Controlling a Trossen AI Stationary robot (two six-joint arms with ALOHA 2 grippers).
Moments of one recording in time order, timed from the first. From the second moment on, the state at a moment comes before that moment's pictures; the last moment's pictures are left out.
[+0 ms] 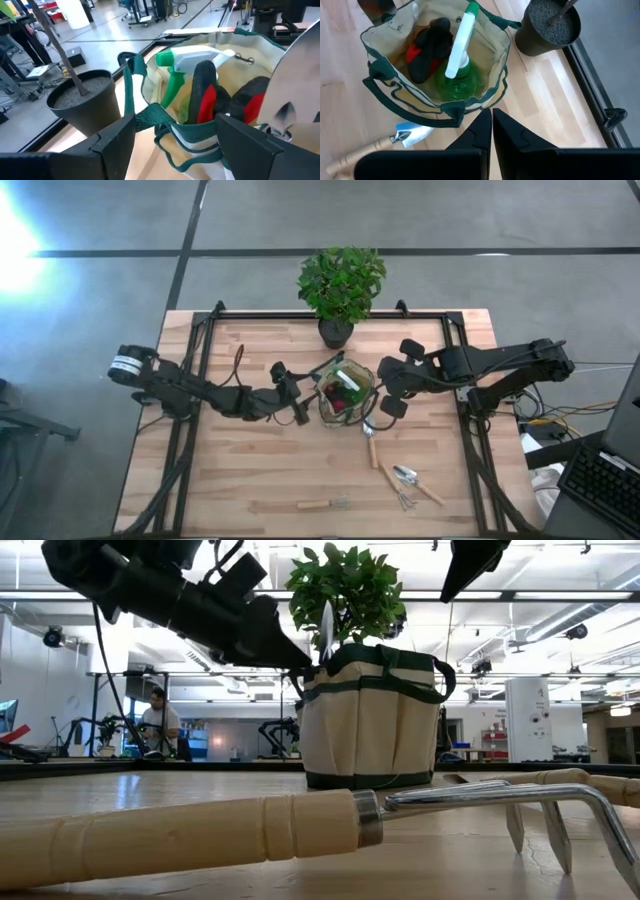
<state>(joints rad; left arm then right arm) -0.16 1.50 0.63 0.60 -0.68 -0.02 0.16 1.36 1.38 -1.14 0.44 0.39</state>
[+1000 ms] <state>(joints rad) -0.17 1.40 0.63 0.30 -0.47 -0.03 0.20 1.36 1.37 -1.02 0.34 0.36</state>
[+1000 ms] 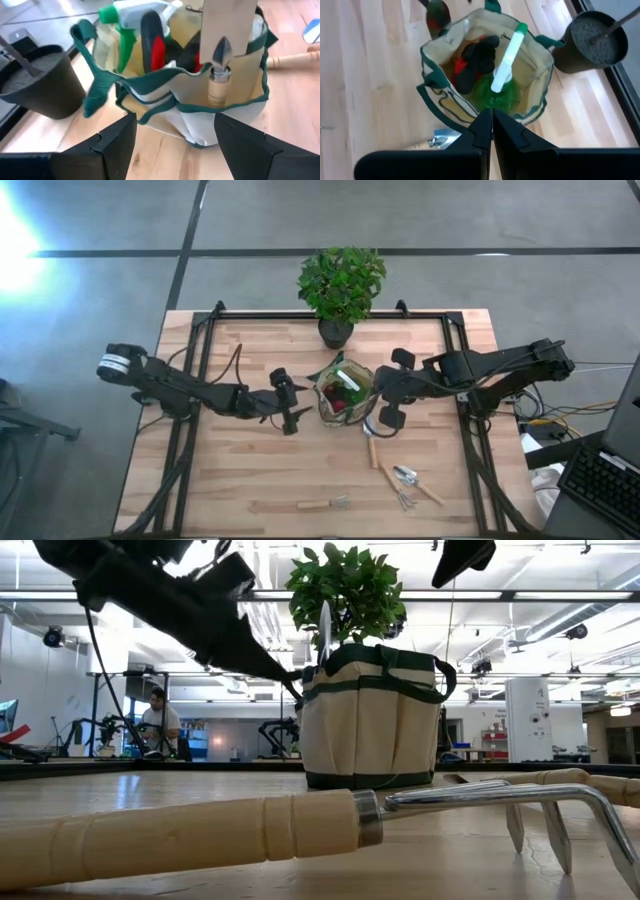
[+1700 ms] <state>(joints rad) -0.15 1.43 0.71 0.26 -0.21 0.11 0.20 1.36 1.37 -0.99 0.34 0.31</state>
